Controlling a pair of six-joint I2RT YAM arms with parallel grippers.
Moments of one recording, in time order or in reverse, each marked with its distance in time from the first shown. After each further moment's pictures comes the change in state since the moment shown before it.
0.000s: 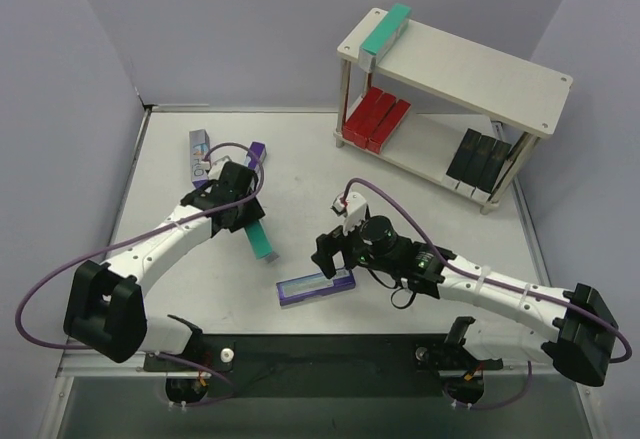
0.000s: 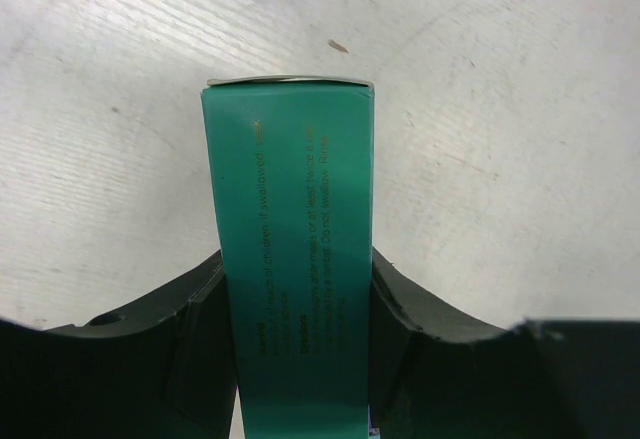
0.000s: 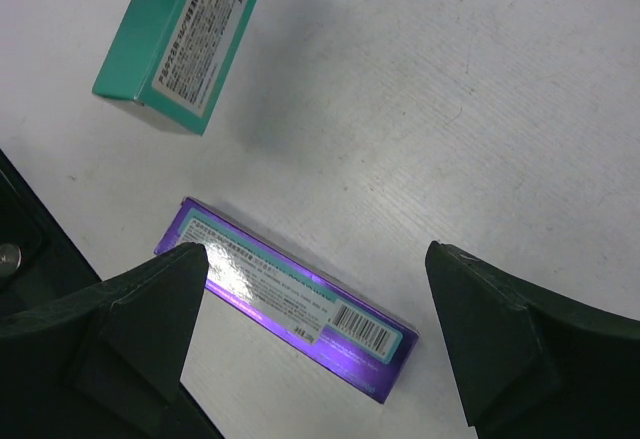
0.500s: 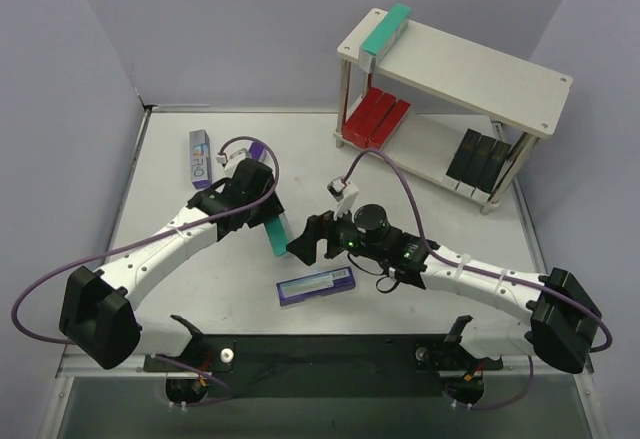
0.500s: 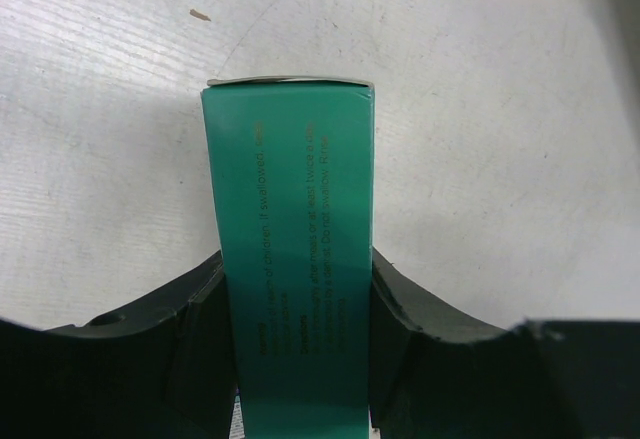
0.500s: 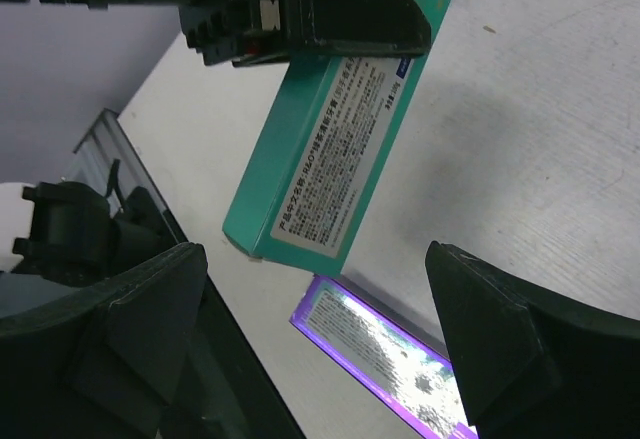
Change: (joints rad) left arm -0.151 -0.035 0.090 -0.021 0.001 -0.093; right arm -0.027 0.123 0.023 0.255 -0.172 0.230
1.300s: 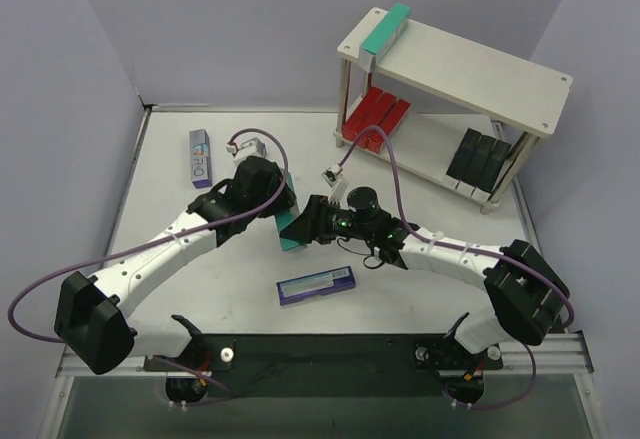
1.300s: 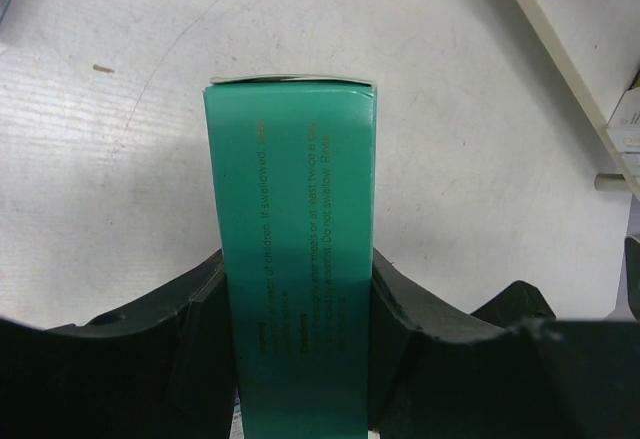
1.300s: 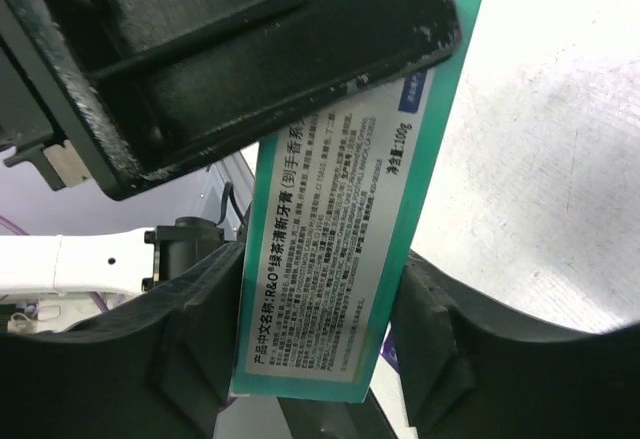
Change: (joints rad) left arm -0.070 -0.032 0.009 0.134 -0.001 0.073; right arm -0.127 0.232 0.051 0.218 -0.311 0.357
